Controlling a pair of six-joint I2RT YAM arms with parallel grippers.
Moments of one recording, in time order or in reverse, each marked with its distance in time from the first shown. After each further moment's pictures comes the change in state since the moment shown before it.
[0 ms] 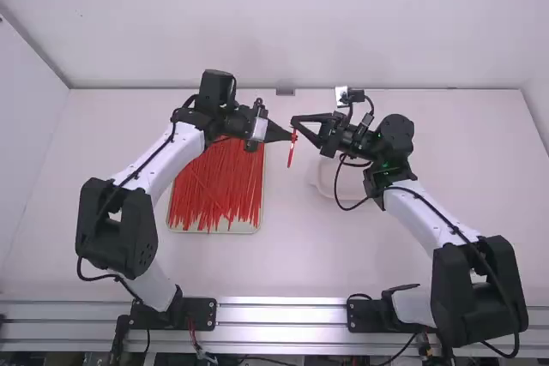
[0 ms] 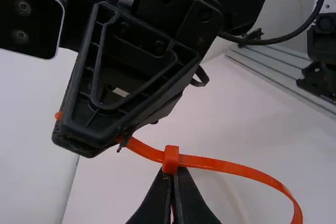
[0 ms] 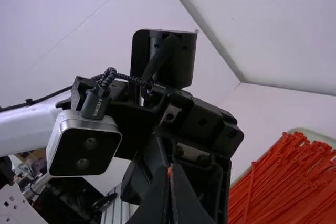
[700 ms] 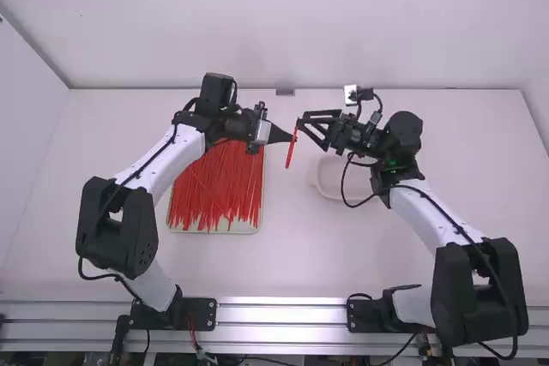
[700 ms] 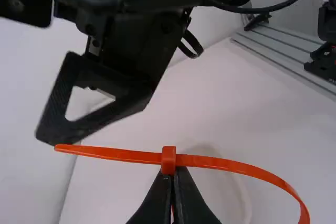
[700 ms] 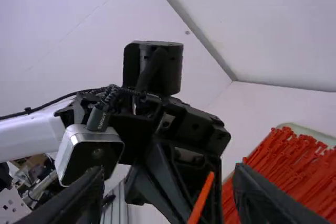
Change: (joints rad) left arm 0.000 0.000 -0.029 0.037 -0.053 0.000; right arm -0.058 -0.003 0.002 -0.073 -0.042 -0.011
